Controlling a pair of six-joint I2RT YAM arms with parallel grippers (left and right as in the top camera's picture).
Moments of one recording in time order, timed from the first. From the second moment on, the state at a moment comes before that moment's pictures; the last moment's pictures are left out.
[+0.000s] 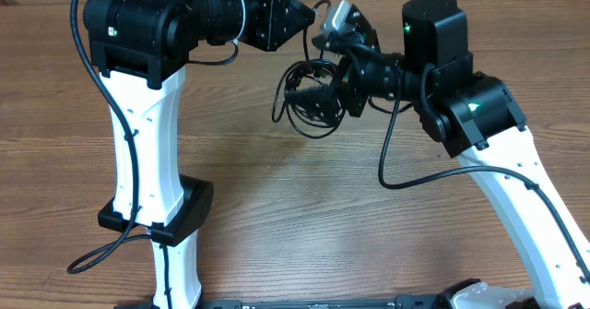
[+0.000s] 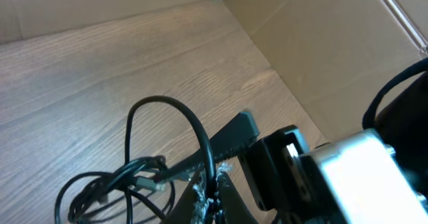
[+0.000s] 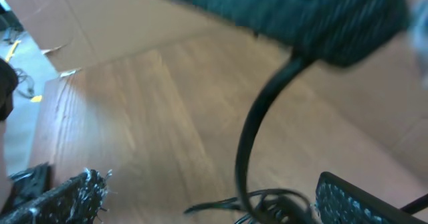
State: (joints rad) left arm -0.30 2.16 3.09 -1.62 0.72 -0.16; right arm 0.42 1.48 1.59 -0.57 -0.71 -0.28
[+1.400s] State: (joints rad) left arm -0.28 2.16 3.09 -1.58 0.56 -0.18; right arm 0.36 1.47 1.59 -0.50 -0.33 -0.16
